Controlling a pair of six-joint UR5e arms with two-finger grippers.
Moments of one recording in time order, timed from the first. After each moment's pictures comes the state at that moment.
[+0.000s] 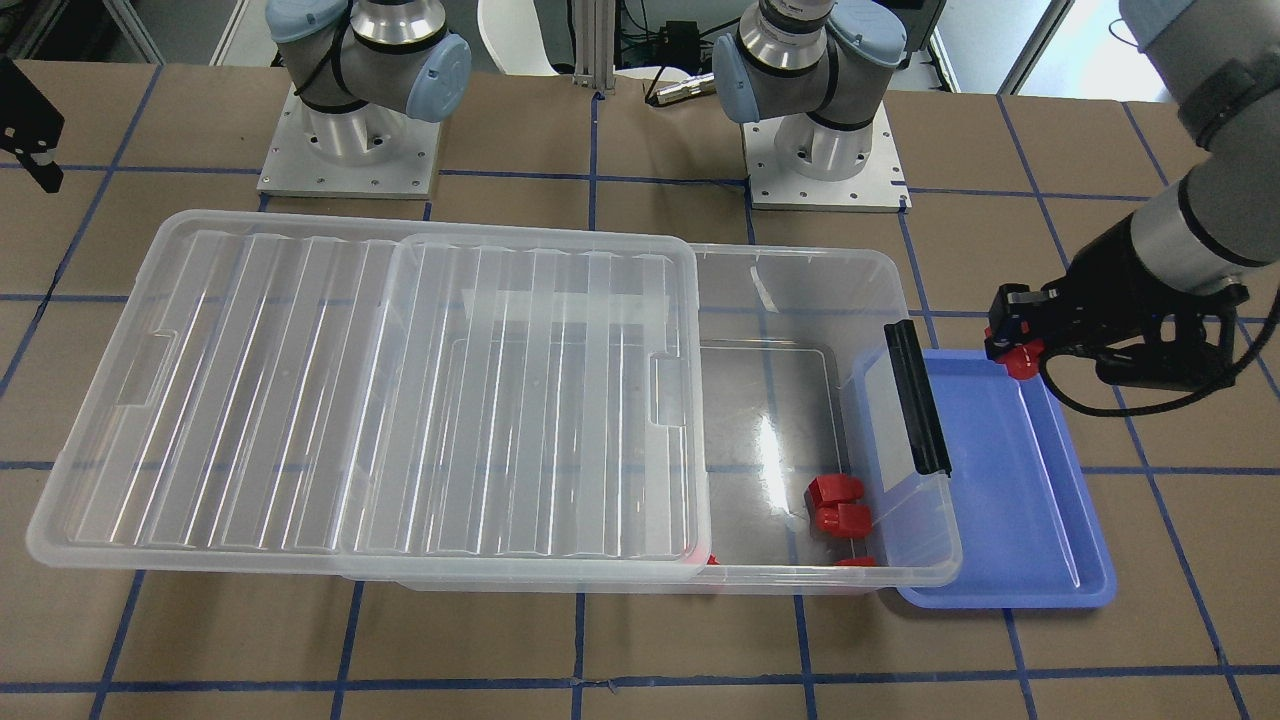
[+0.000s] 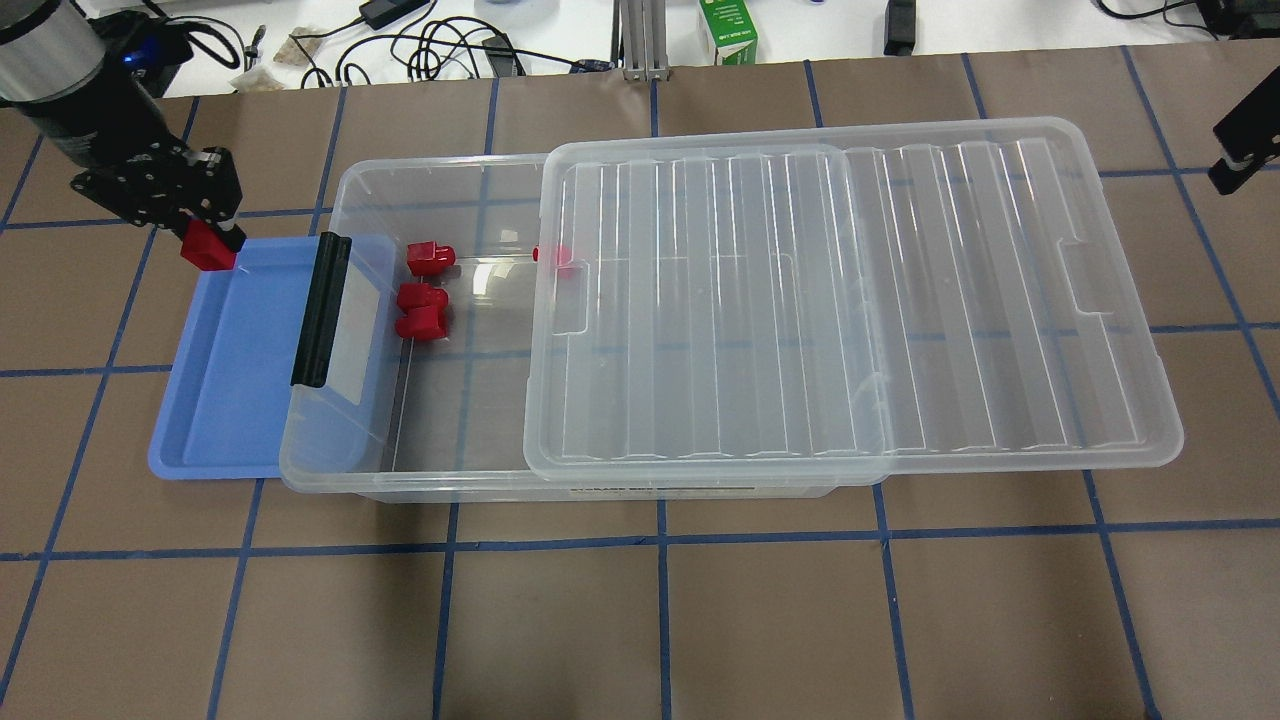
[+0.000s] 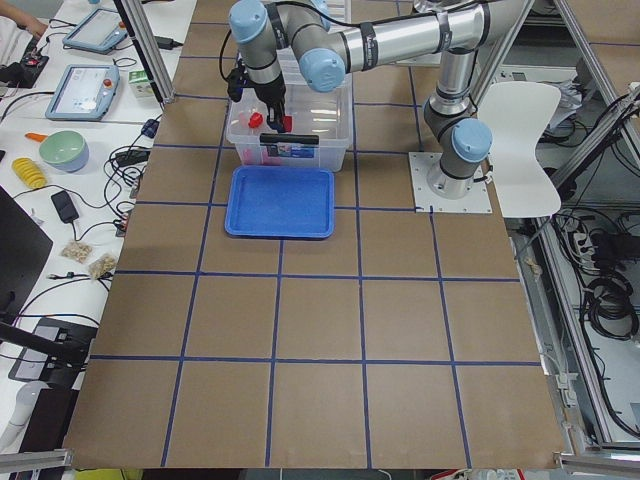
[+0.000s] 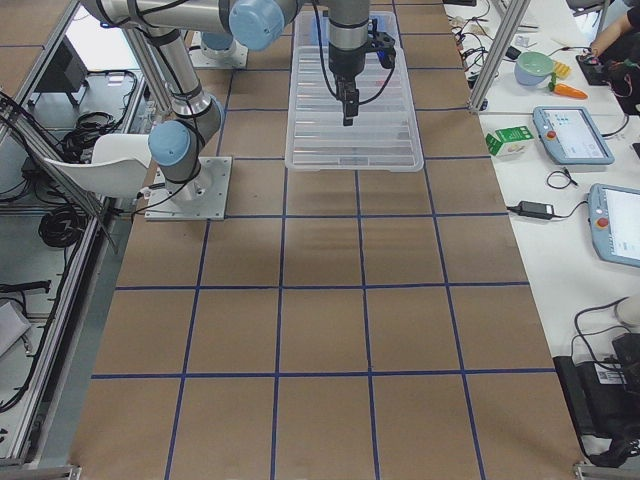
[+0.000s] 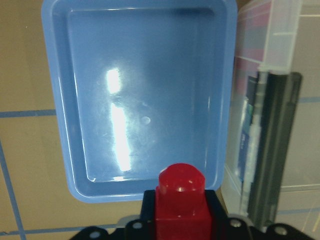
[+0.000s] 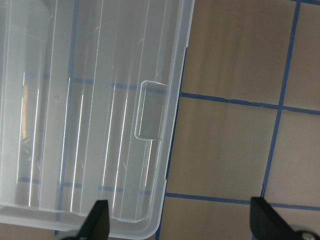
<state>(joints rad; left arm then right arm) -1.32 -1.75 -1.45 -1.67 1.53 0.27 1.17 -1.64 1.49 -1.46 -1.60 -0.51</state>
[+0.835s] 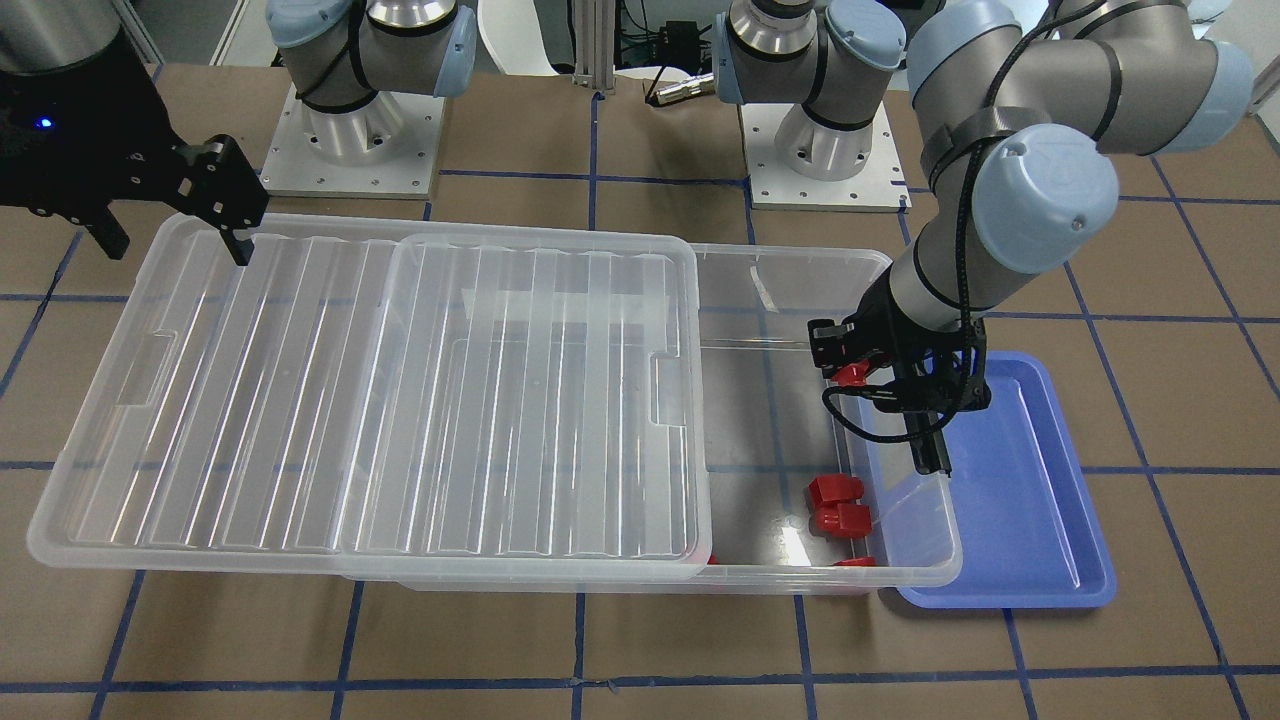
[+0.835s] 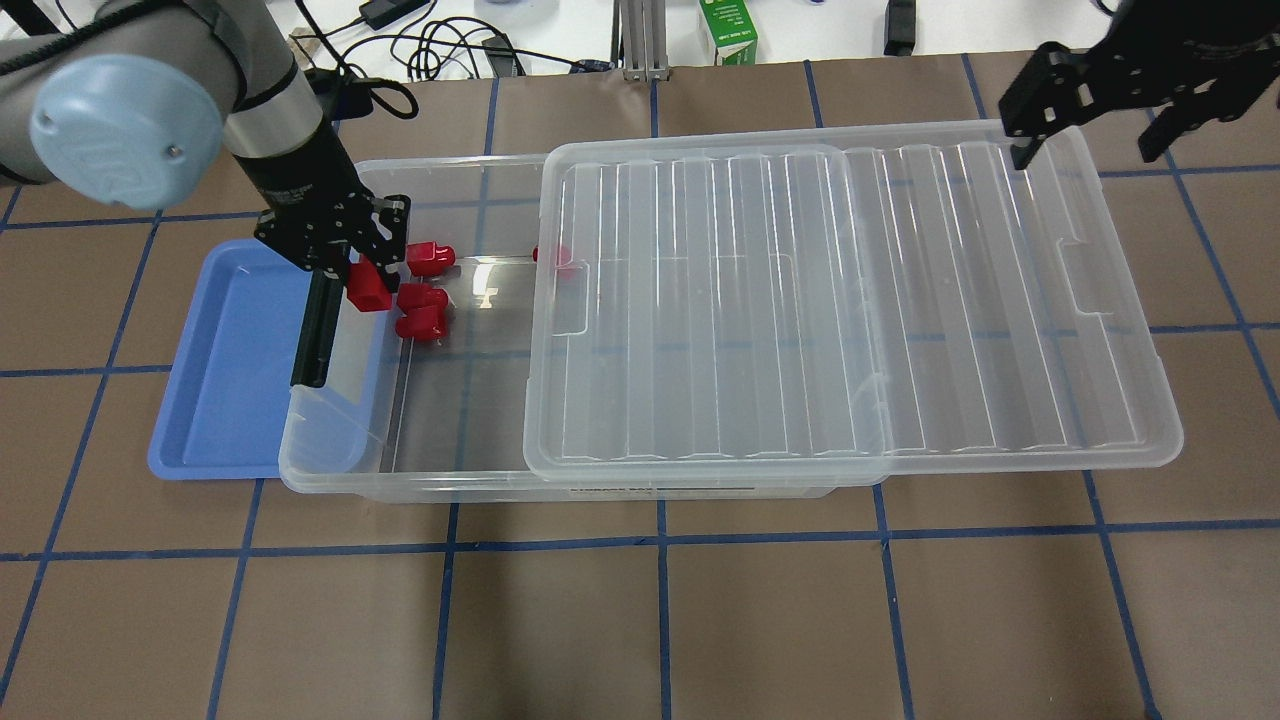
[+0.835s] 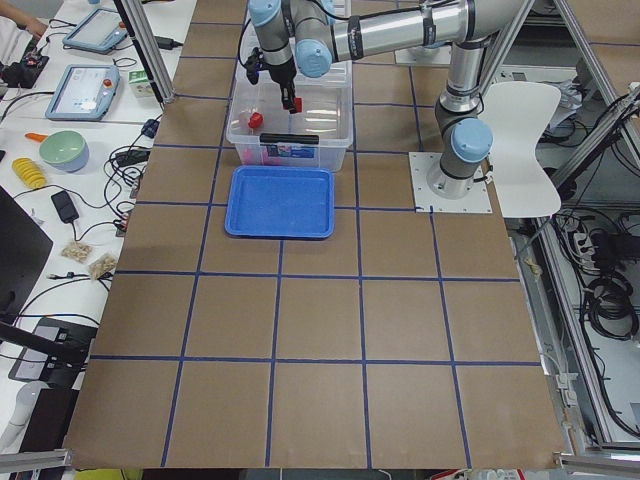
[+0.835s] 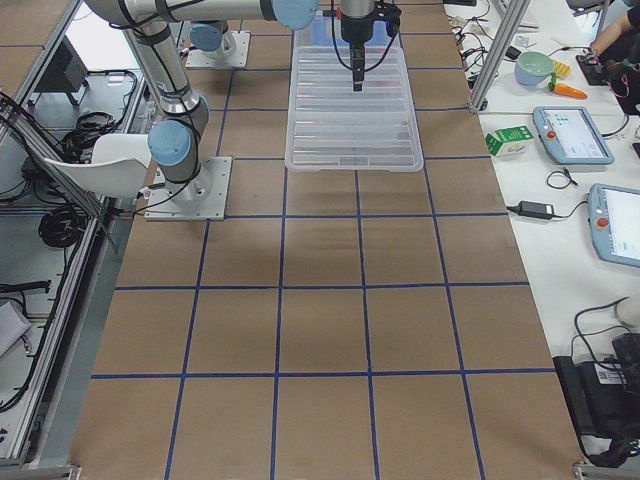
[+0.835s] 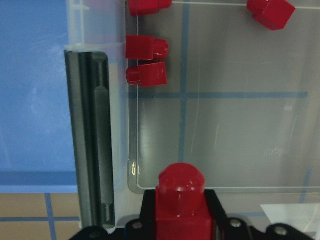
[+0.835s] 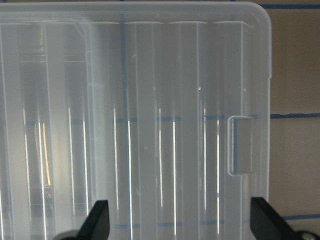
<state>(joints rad) -1.52 -1.77 -1.66 -1.45 1.53 0.00 1.49 -1.56 1.49 -1.59 -1.60 -0.07</state>
